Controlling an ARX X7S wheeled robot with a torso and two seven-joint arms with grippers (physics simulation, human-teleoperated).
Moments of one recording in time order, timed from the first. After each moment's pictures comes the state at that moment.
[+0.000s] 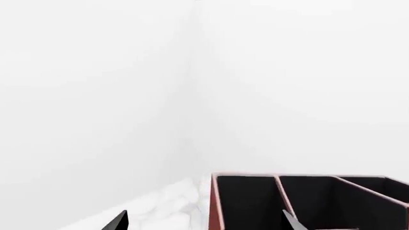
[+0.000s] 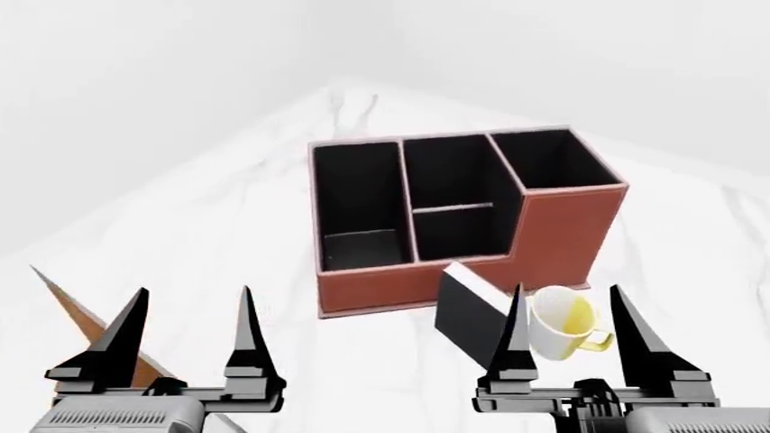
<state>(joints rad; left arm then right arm) 0.23 -0.27 0.10 0.68 -0.23 -0.06 -0.24 -0.22 0.26 -0.16 -0.65 0.14 -0.02 0.28</state>
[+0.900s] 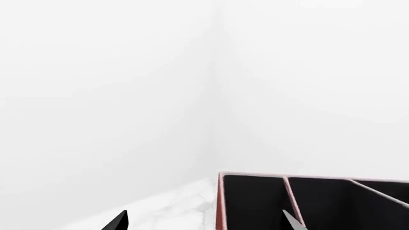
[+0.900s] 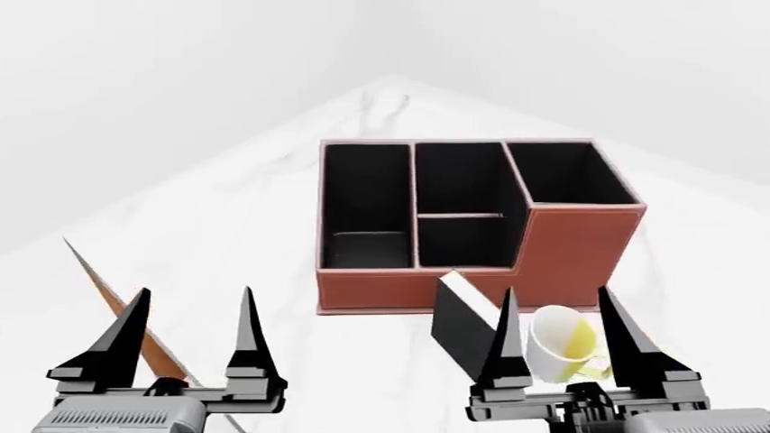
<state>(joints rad) 0.23 -0.29 0.12 0.68 -0.24 -0.05 -0.27 -0.23 0.28 -0.19 -0.65 0.18 -0.05 0.28</state>
